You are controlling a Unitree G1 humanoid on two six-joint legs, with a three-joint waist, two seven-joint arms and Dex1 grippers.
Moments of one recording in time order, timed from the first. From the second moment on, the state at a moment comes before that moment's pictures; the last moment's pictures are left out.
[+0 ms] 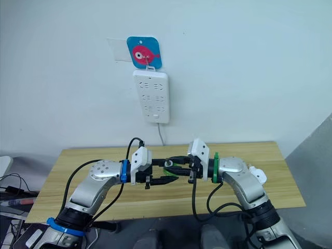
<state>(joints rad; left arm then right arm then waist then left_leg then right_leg) -0.29 0.45 -0.18 -0.02 -0.27 0.15 -1.08 -0.34 -0.32 0.22 -0.16 0.40 0.44 0.90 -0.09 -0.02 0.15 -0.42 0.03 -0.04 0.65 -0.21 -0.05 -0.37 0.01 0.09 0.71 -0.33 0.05</state>
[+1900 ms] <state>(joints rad) -0.37 0.12 -0.17 0.01 -0.16 -0.10 -0.64 -0.37 -0.08 -0.24 -0.24 1.47 0.88 -0.09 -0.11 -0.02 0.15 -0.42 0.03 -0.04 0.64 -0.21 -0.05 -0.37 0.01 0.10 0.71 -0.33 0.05</state>
